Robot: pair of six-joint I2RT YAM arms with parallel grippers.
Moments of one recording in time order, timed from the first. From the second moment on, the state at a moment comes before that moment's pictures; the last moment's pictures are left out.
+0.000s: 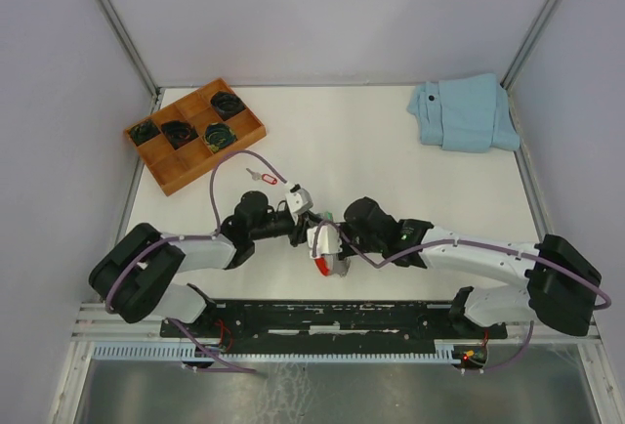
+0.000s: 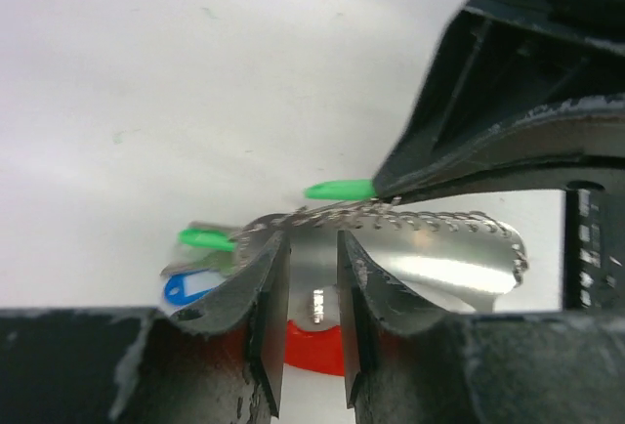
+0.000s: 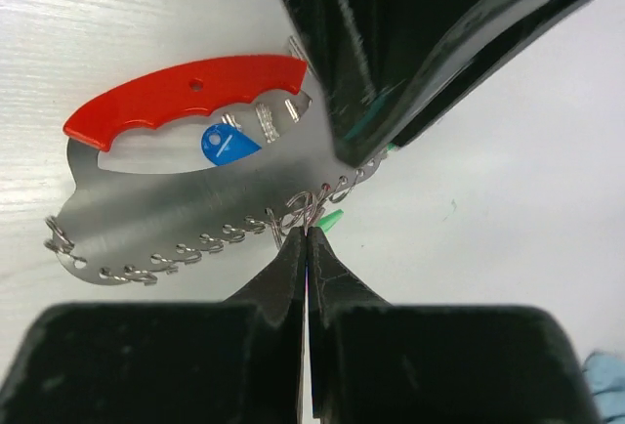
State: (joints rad) left arm -0.66 1.43 0.37 0.79 0.66 0.07; right arm 1.03 1.28 0.72 -0.20 -0.04 -0.79
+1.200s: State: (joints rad) left arm -0.62 1.24 0.35 0.56 -0.08 -0.23; right arm 0.92 1.39 0.86 -0.32 0.20 -0.11
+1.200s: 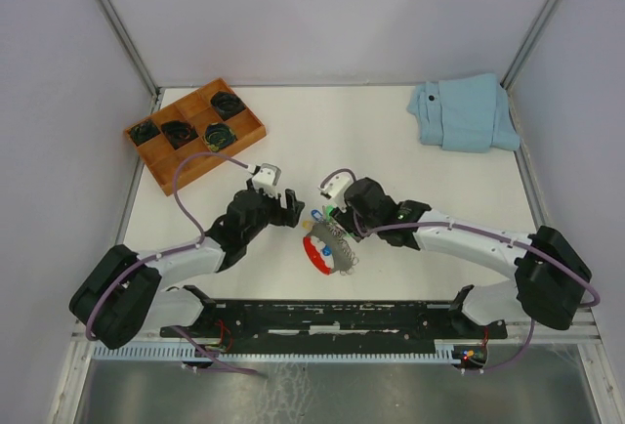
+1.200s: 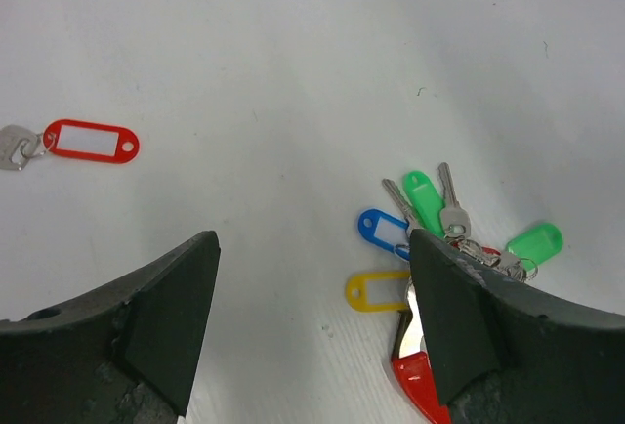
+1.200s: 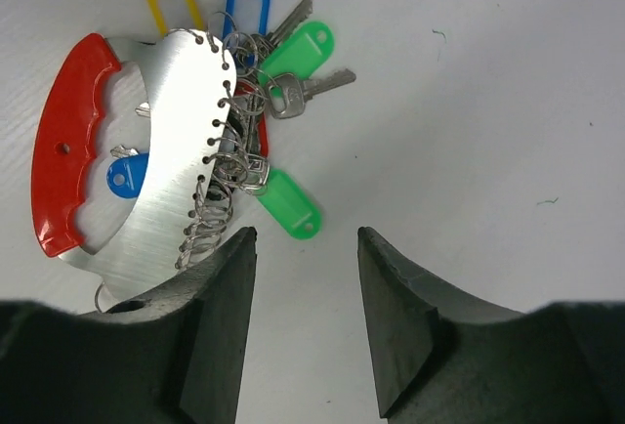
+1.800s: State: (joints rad) left arm -0.41 1.51 0.69 0.21 -0.37 -0.42; right arm 0.83 1.11 0.52 -0.02 0.30 0.05
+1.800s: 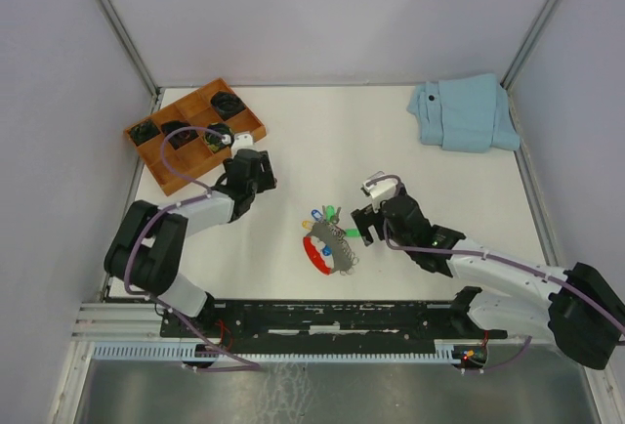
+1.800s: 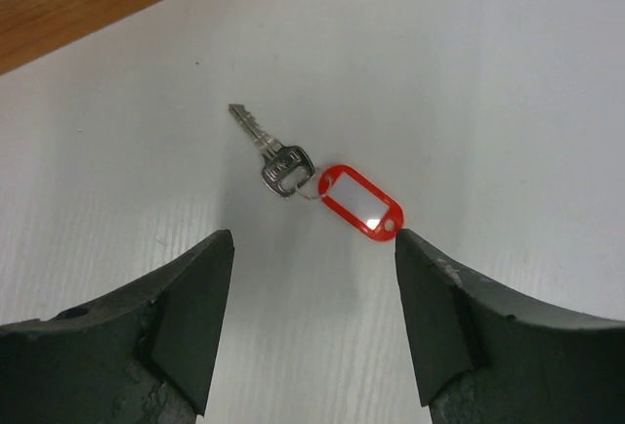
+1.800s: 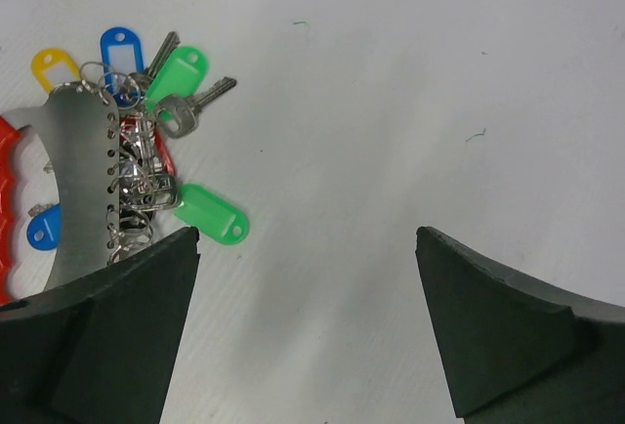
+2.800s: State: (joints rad) left arm -0.46 1.87 1.05 -0.01 -0.33 -0.44; right arm 0.83 1.07 0.47 0.09 0.40 0.07
